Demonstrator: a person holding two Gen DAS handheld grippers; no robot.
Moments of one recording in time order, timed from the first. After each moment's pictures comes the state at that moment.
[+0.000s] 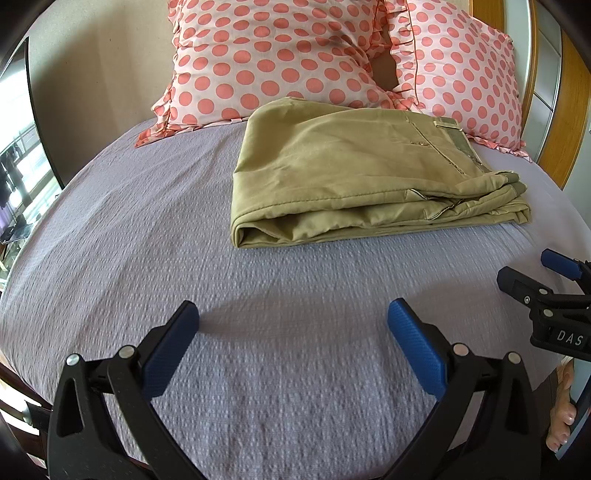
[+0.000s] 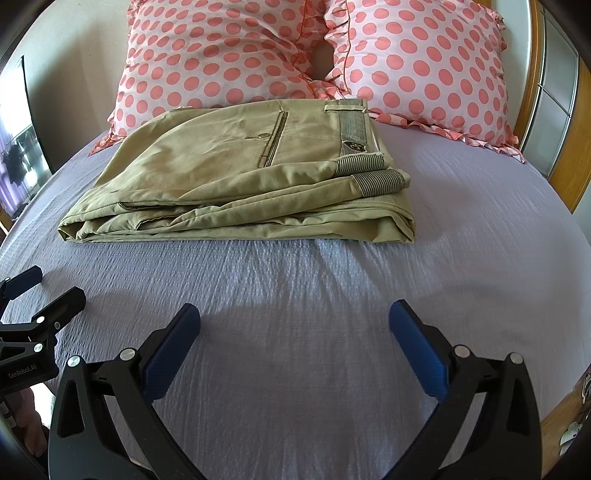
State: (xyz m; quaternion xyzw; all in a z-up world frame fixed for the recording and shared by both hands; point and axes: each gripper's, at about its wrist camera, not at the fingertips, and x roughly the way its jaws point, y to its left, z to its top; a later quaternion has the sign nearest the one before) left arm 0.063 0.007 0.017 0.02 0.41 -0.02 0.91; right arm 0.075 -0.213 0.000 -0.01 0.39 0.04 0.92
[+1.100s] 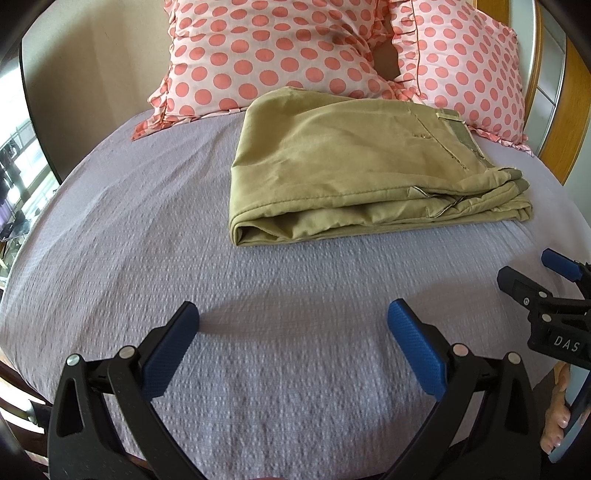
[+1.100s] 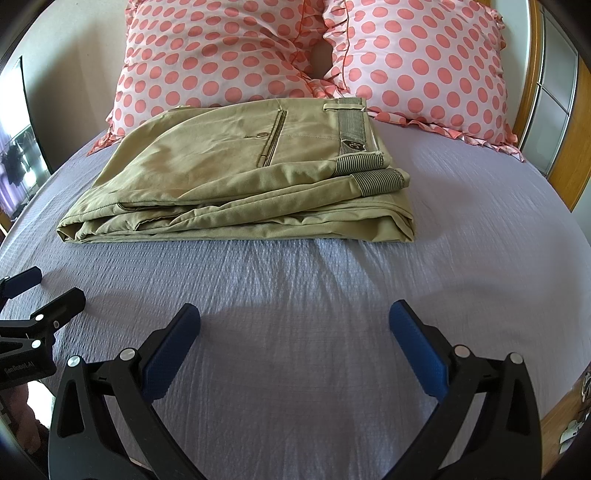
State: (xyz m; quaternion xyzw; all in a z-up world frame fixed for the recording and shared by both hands) left arm 0.070 0.008 0.019 0.02 0.43 -0.02 0.90; right arm 0.074 -0.214 0.001 -0.01 0.39 0.04 0.92
